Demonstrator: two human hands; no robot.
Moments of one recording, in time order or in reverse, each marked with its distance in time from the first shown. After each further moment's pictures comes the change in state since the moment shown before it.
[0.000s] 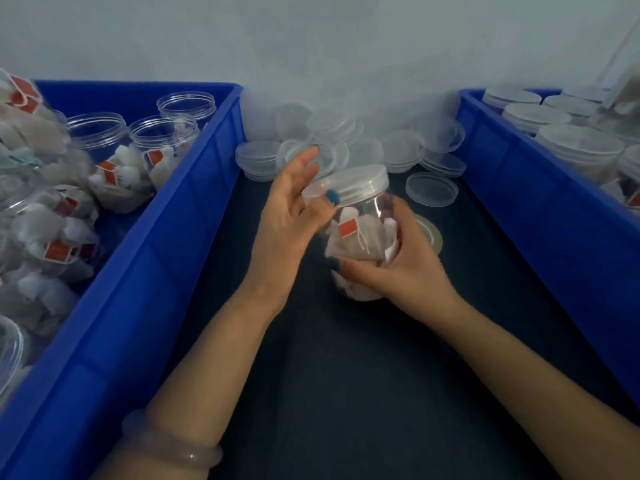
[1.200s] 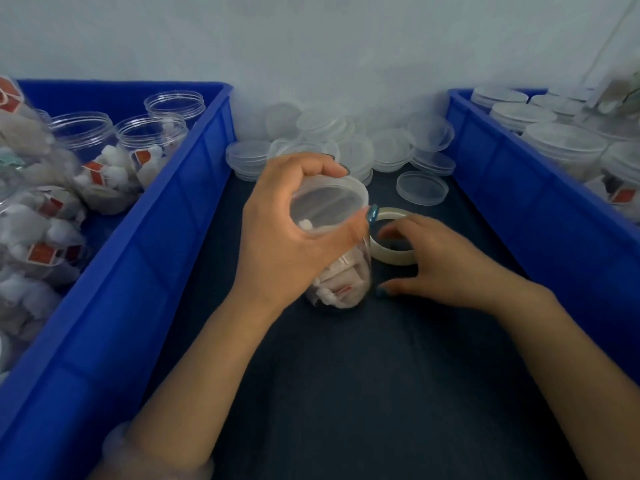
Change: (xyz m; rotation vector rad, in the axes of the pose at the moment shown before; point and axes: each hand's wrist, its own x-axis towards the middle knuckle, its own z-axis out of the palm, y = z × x) left_hand -0.006 0.016 0.009 0.503 0.058 0.390; right_hand 0.017 0.004 -0.061 -0.905 -0.369 0.013
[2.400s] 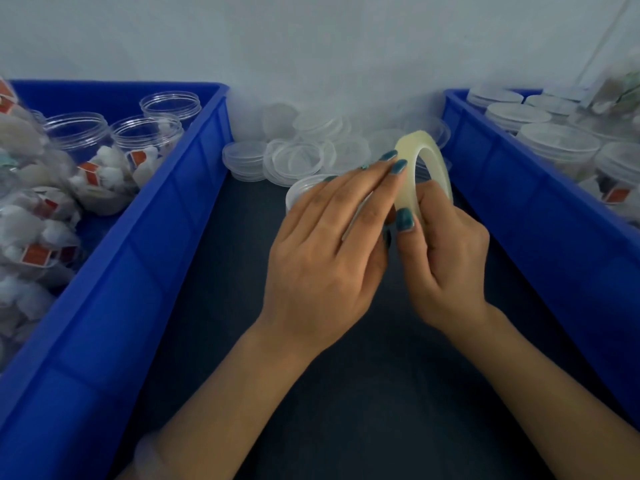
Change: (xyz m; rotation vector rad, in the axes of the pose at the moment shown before) left_hand -0.022 0.019 0.029 0.553 0.104 0.524; right_hand -0.012 -0.039 0.020 0.288 0.998 -0.335
